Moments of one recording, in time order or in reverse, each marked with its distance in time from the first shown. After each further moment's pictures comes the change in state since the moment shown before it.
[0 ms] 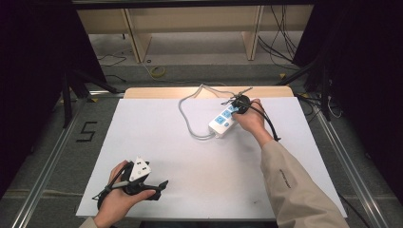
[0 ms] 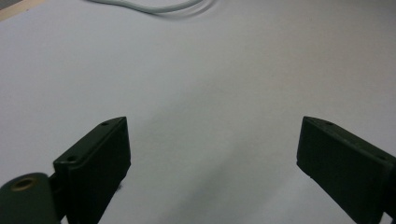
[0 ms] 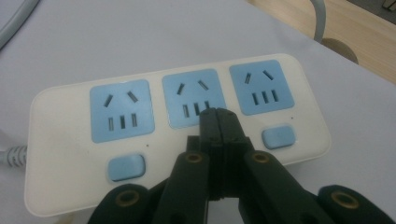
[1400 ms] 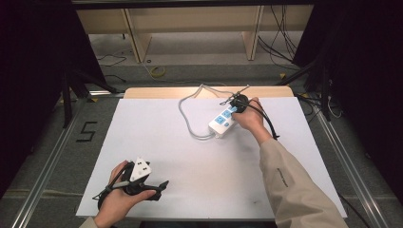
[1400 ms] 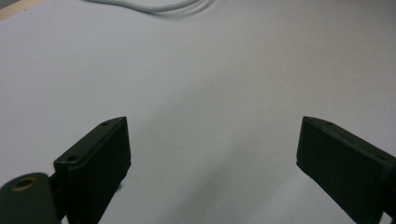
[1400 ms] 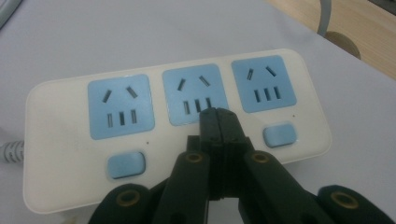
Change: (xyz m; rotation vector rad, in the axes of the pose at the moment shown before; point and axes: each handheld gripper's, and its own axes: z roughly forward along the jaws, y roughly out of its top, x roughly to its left) left arm -0.001 0.000 0.000 0.002 -0.002 0.005; right arm 0.002 0.006 0.001 0.055 -0.011 -0.021
